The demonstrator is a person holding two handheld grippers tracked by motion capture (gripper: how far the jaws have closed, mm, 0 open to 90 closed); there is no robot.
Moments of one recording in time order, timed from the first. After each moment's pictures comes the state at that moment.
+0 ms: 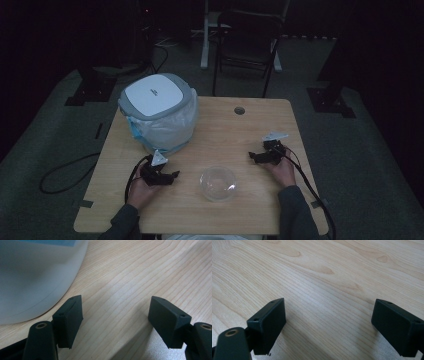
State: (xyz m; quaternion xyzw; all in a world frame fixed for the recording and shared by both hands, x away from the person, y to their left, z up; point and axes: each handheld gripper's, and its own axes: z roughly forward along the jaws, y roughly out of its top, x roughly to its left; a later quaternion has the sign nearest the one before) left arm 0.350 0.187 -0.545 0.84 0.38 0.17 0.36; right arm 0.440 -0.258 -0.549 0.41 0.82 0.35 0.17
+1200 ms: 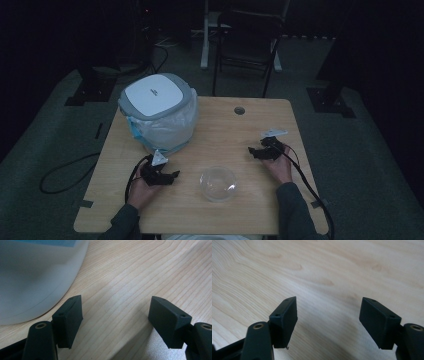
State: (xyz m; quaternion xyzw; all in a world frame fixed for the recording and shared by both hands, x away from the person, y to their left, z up) left arm 0.350 0.186 -0.545 0.84 0.38 0.17 0.36; right arm 0.439 -0.248 -0.532 0.44 0.81 0.35 0.18
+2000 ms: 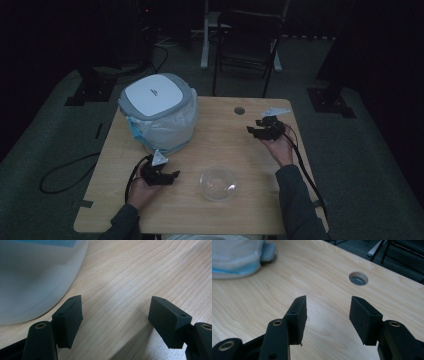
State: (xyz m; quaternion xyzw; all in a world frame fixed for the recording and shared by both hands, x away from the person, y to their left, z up) left arm 0.350 0.186 -0.545 0.84 0.38 0.17 0.36; right arm 0.461 -0.233 -0.447 0.39 0.81 0.39 0.20
